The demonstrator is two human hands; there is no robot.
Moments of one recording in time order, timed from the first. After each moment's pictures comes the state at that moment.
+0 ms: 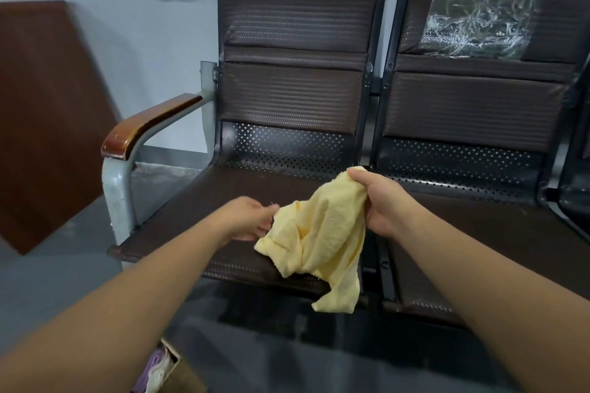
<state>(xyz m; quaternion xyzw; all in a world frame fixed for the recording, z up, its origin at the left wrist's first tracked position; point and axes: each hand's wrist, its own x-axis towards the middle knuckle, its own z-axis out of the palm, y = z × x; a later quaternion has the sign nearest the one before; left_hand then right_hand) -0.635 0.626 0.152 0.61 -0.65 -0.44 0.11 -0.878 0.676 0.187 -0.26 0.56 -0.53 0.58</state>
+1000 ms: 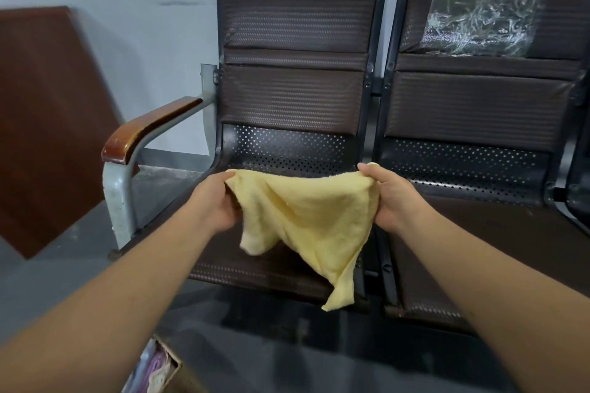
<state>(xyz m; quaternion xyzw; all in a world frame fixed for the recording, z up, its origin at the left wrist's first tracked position) -0.624 0.607 0.171 0.51 -0.30 -0.66 0.46 -0.904 0.661 0.172 -0.23 0.50 -0.58 0.60</state>
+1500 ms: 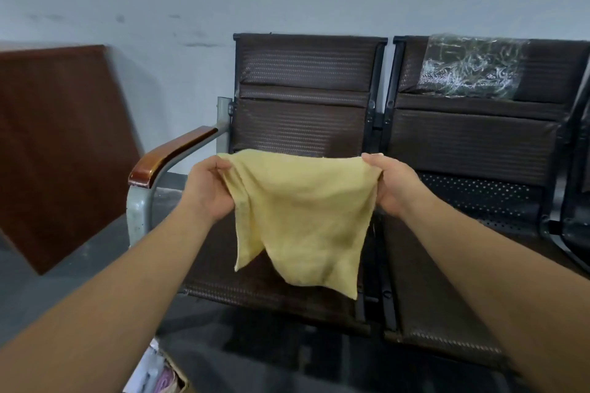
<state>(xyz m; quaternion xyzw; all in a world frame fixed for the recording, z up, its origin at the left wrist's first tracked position) -0.600 0.618 0.246 0.31 -0.29 -0.69 0.58 -0.901 0.649 0.250 -0.33 0.49 -0.60 0.54</state>
